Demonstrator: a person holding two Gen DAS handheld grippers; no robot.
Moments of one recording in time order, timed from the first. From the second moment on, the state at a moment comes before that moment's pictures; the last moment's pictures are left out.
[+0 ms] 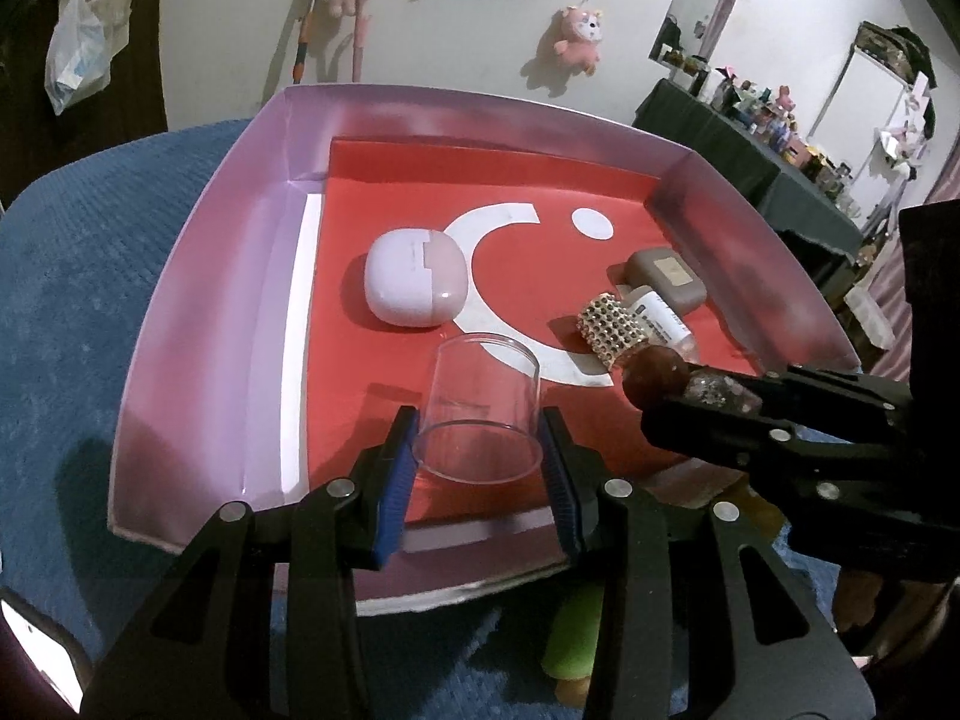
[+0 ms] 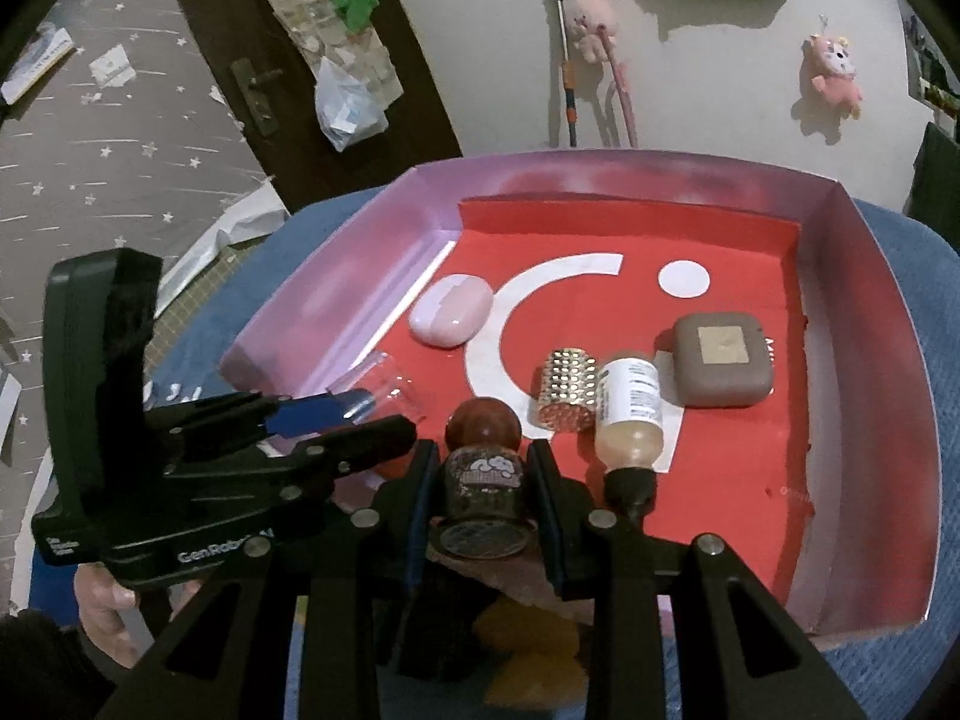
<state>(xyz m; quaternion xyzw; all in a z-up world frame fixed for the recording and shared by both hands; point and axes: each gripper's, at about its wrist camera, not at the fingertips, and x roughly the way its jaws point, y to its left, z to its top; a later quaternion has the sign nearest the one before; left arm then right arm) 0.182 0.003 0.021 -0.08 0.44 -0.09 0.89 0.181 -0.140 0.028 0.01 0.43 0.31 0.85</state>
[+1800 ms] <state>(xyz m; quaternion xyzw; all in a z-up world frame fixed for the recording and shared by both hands) 0.217 0.006 0.016 -0.08 0.43 -0.06 0.90 0.218 -0.153 0.010 0.01 0.42 0.23 0.88</state>
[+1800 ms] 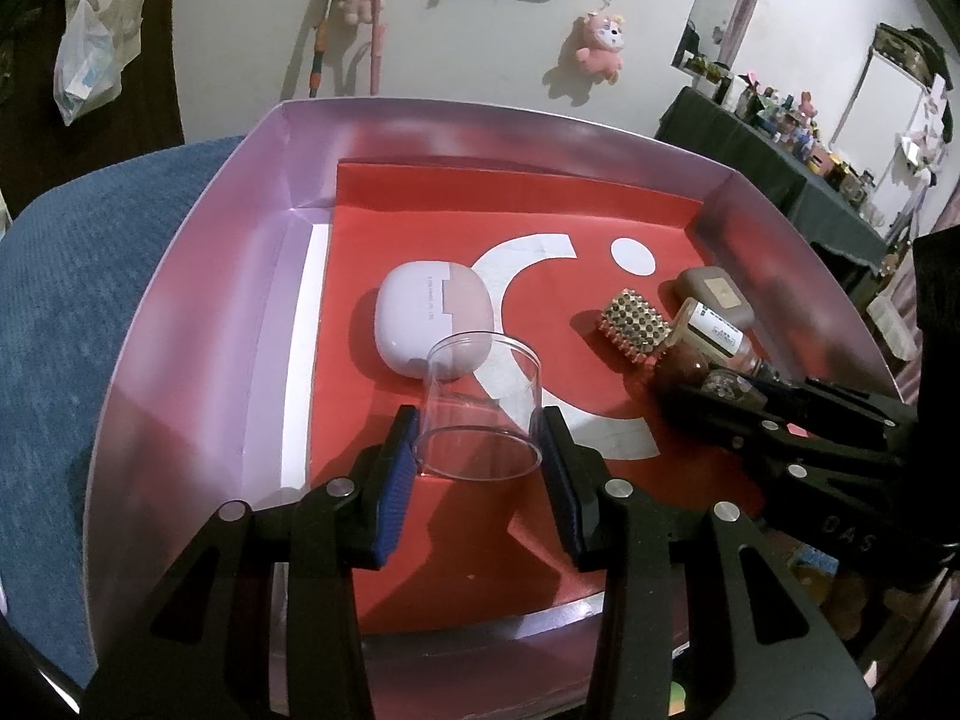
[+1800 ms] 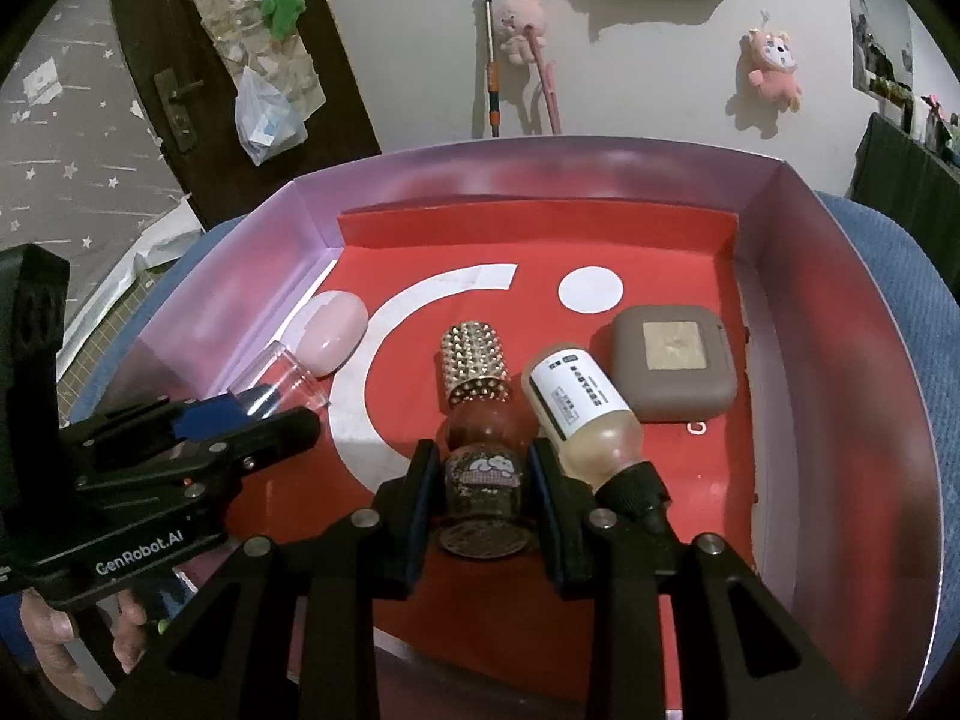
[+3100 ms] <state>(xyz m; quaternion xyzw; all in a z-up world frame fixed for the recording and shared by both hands) 0.175 -0.006 0.044 -0.06 0.39 -0.06 0.92 0.162 -0.172 0.049 0.03 0.35 0.25 0.90</state>
